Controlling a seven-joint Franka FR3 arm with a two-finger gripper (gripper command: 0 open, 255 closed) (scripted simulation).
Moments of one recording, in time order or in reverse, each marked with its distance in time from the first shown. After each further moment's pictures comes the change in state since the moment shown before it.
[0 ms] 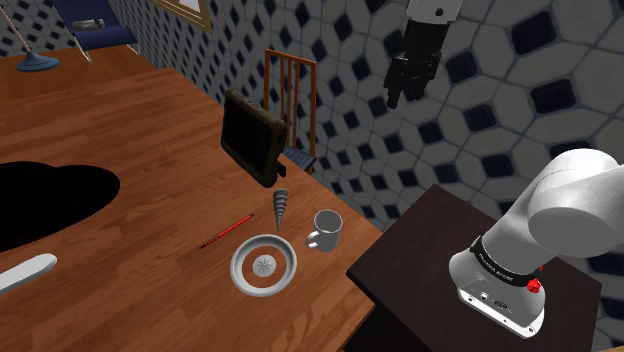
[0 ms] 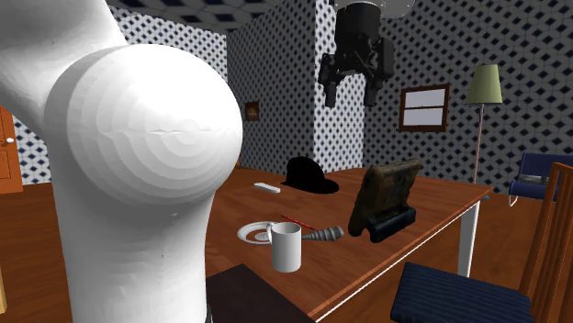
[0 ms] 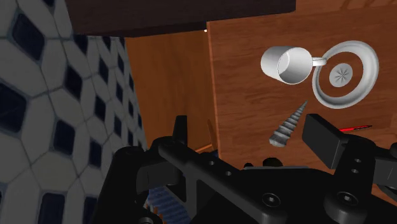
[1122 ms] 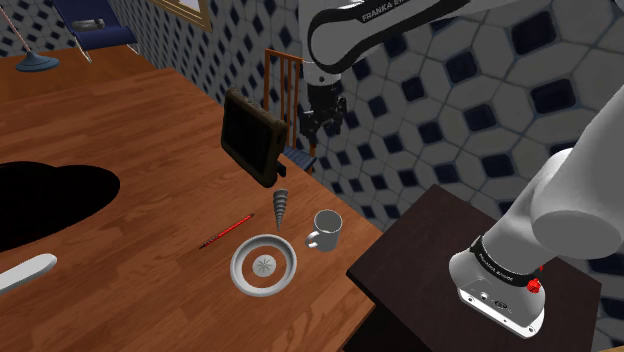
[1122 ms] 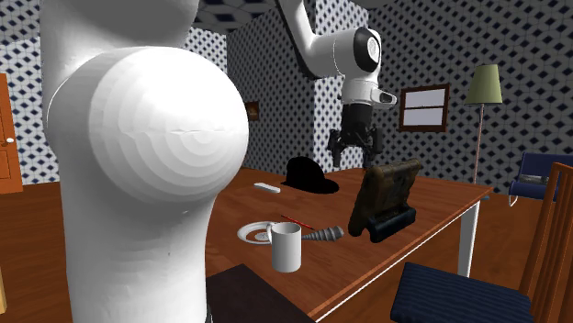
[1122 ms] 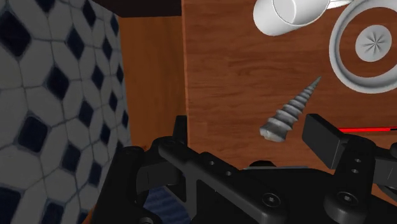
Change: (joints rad) arm 0.068 0.668 0.125 0.297 -0.054 0.256 0.125
